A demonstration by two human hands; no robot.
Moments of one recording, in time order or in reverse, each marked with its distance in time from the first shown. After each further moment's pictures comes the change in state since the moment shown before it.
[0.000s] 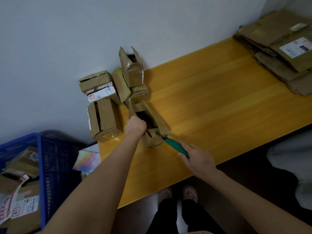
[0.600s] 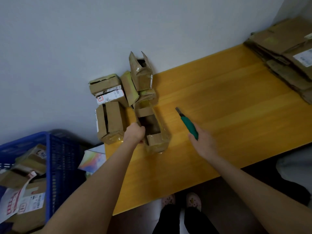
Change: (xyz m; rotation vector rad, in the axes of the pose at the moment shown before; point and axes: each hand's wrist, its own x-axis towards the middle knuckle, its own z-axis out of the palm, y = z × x) left_hand 0.009 -0.025 -0.020 0.017 -0.083 0.038; right_hand 0.074 0.014 -0.015 0.275 0.164 0.179
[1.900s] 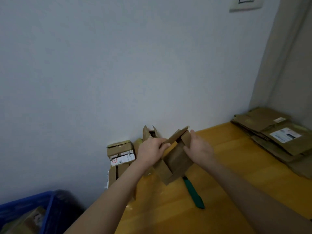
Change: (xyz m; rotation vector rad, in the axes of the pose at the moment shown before) left_hand -0.072 0.122 -0.112 0.288 0.396 0.942; right_hand 0.024 -0.157 -0.157 -0.266 0.298 -0.146
